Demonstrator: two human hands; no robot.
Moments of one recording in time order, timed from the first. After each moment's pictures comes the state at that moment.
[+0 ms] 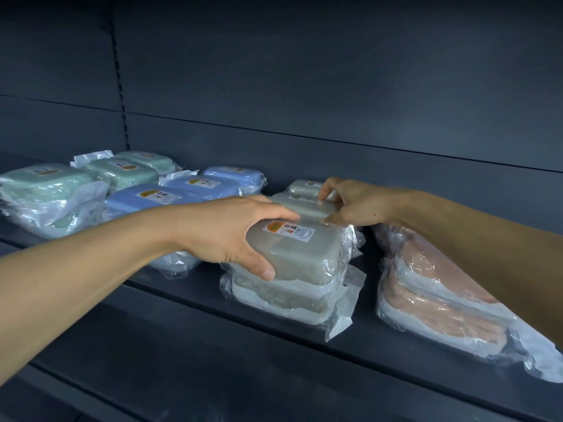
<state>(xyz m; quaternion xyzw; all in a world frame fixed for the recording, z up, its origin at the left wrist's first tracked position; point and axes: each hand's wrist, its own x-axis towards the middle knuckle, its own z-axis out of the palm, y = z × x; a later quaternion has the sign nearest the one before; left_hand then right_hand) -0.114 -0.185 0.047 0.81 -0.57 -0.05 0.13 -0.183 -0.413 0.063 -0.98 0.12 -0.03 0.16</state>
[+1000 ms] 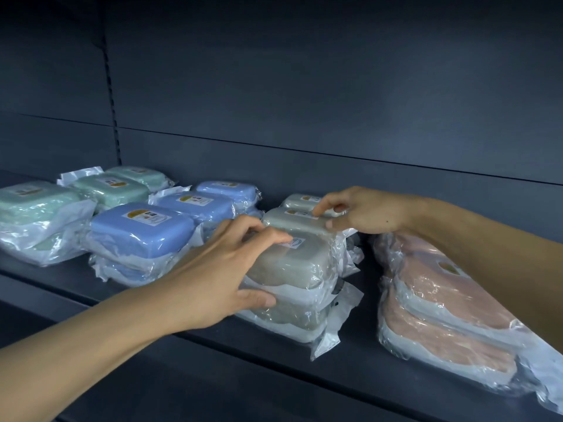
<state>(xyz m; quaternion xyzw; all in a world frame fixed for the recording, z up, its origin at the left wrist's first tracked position) -0.133 -0.181 0.010 0.81 -0.54 0.12 0.16 -0.185 -0.427 0.075 -0.98 0.07 -0.01 0.18</state>
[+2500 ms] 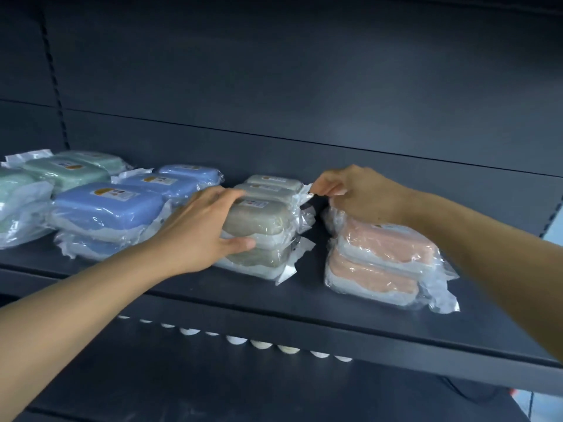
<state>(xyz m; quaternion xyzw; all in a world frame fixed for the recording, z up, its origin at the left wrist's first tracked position) -0.134 -0.195 0.011 0.84 -0.48 0.12 0.22 -0.275 -0.398 0.082 -0.98 0.13 -0.14 0.09</state>
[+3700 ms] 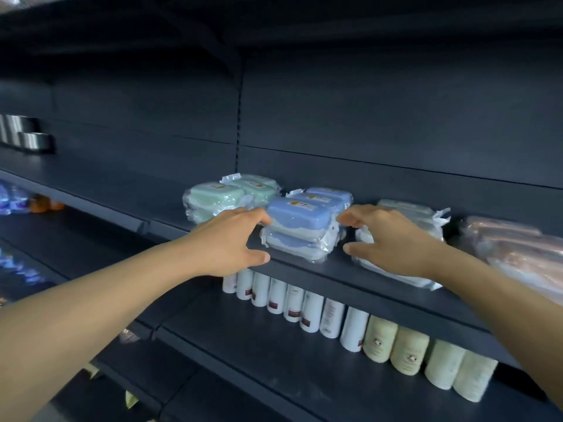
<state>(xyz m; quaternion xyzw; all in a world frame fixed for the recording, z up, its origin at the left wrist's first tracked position) -0.138 0.026 0.031 0.91 -0.37 0.08 0.17 -0.233 -0.210 0.051 -0.98 -0.03 -0.19 0.08</state>
